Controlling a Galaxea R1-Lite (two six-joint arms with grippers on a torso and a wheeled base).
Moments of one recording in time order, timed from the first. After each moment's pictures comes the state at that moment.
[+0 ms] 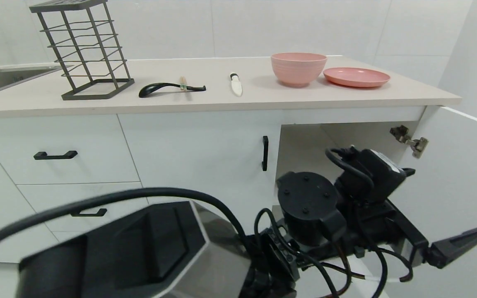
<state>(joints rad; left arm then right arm) -1.08 2.34 -1.37 -1.30 -0.37 -0.11 -0.30 0.77 -0.20 -1.47 1.07 -0.23</state>
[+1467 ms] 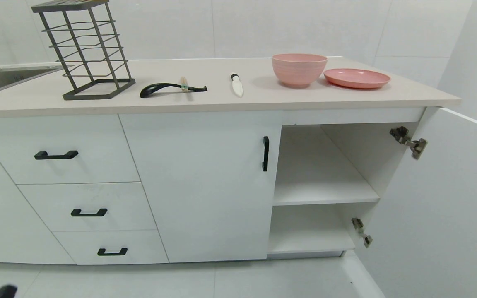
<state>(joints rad) -0.19 0.41 -0.15 -0.47 -0.37 -0.03 -0.06 0.11 0.00 -0.42 1.03 -0.31</state>
